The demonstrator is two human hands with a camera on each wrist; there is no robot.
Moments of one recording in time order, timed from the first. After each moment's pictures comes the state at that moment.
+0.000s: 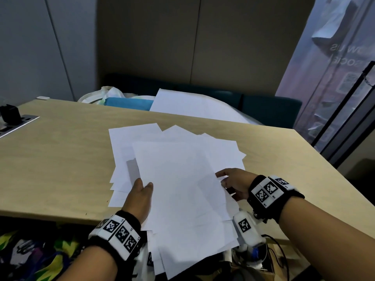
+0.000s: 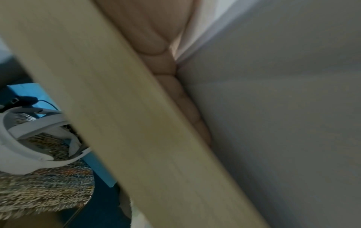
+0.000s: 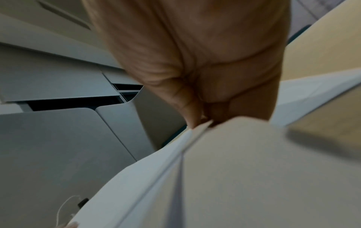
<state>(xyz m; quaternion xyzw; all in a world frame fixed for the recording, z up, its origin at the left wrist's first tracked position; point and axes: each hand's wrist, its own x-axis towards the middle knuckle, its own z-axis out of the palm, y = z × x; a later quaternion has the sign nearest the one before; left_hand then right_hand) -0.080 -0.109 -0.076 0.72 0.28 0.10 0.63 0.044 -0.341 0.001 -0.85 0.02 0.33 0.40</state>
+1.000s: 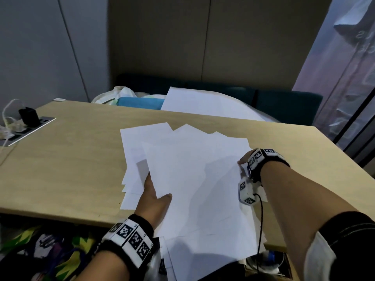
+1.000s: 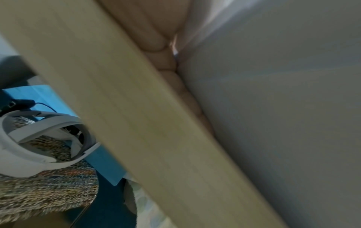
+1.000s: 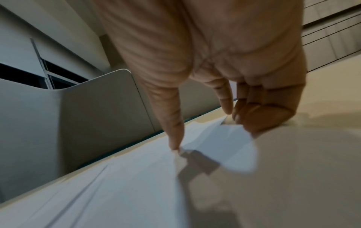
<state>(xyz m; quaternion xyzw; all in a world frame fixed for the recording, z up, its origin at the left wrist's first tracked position) -0.091 -0.114 -0.069 0.73 0.21 0.13 0.63 0.121 -0.325 0.017 -0.97 -0.03 0.20 0.13</state>
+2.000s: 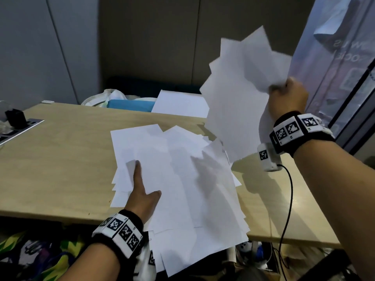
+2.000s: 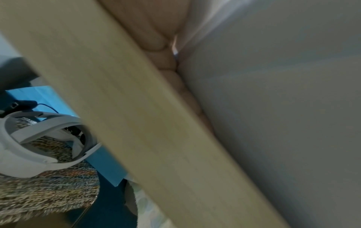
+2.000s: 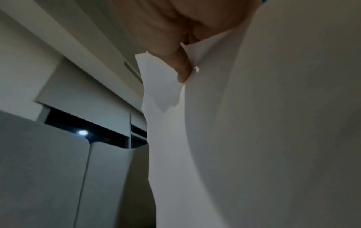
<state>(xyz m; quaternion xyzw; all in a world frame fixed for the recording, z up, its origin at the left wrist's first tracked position) -0.092 -0.115 -0.068 0.74 0.20 0.14 0.63 0.119 -0.369 0.149 -0.87 -0.02 -0.37 0.34</state>
